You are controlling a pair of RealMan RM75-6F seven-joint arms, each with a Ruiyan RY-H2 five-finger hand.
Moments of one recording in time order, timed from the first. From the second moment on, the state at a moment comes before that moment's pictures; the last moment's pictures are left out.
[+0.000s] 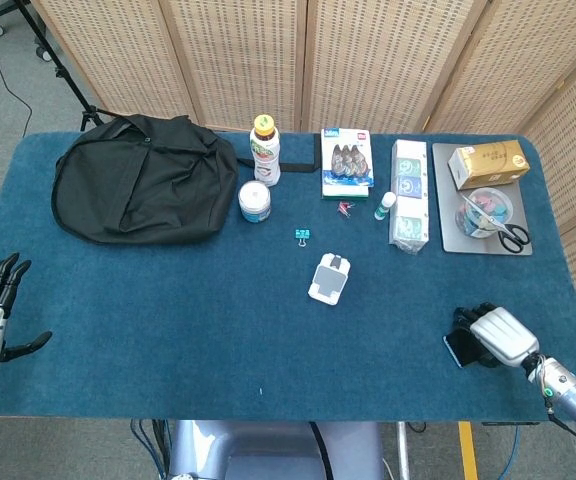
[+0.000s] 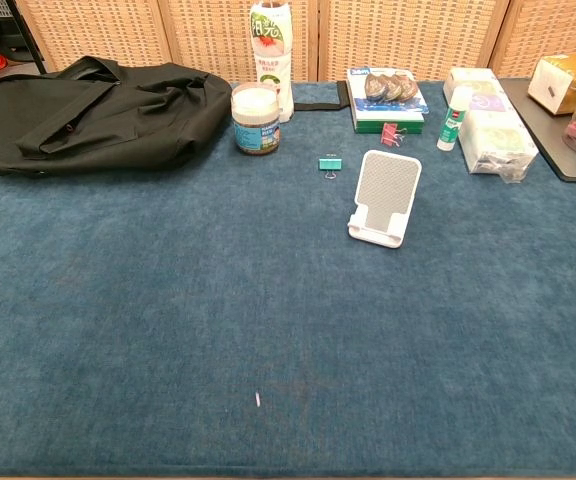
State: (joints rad) left arm -0.13 -1.19 -0.06 -1.51 1.54 1.52 -0.10; right arm 0.40 -1.55 -0.28 -0.40 -1.84 1.31 0.59
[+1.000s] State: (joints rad) left arm -0.11 -1.16 -0.06 -1.52 1.56 1.56 -0.17; right arm 0.63 -1.37 -0.12 -0.95 -1.90 1.50 -0.22
